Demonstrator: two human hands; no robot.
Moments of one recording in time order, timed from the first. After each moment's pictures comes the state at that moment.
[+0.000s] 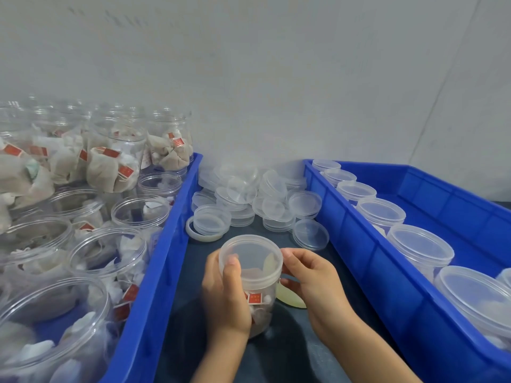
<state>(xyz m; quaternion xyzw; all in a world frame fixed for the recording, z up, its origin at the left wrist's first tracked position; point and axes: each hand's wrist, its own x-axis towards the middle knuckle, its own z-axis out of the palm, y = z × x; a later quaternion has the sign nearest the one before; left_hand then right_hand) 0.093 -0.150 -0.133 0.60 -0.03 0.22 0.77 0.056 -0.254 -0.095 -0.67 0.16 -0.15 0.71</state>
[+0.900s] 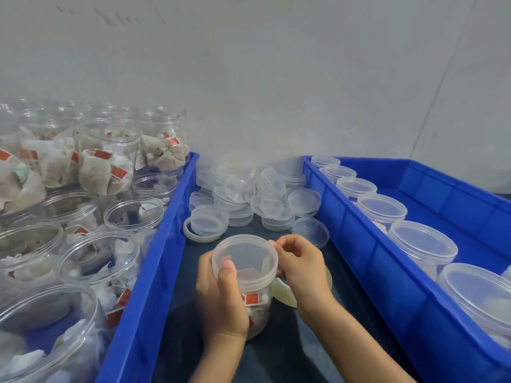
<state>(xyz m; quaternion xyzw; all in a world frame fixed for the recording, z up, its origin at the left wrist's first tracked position) 0.095 -0.151 -0.135 0.62 -0.01 0.24 0.75 0.083 -0.253 -0.100 -0.69 0.15 -0.21 0.68</state>
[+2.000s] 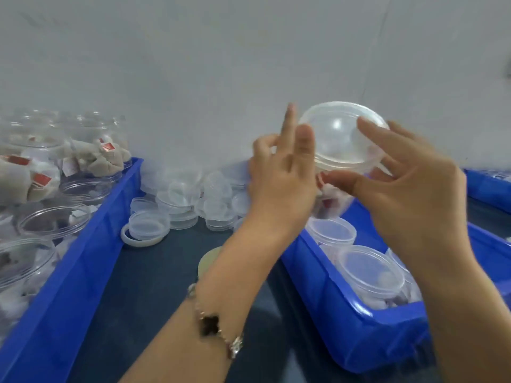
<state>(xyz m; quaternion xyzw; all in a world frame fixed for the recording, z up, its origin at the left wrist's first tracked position) 0.024 -0.259 0.039 0.65 -0.34 0.09 0.68 -0.058 -0.350 0.050 -0.79 0.05 -0.51 0.33</state>
